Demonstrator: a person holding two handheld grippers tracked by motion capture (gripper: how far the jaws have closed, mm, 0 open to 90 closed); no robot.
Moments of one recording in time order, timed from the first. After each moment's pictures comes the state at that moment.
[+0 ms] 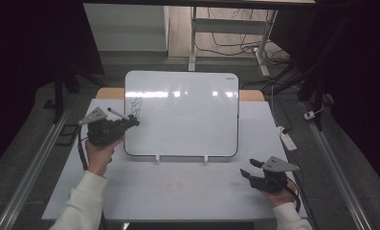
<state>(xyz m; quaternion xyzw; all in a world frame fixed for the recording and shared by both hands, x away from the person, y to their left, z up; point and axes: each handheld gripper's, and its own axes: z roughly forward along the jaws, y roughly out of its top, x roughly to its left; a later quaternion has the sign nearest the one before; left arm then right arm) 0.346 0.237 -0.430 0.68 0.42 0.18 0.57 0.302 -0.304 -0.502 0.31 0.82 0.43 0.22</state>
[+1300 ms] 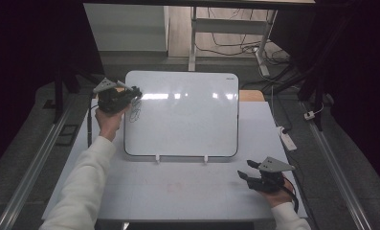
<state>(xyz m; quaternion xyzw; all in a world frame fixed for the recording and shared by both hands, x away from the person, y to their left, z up) 0.442 0.235 -0.427 0.68 0.42 0.23 0.55 0.303 -0.297 -0.506 0.30 0.83 0.42 0.21</state>
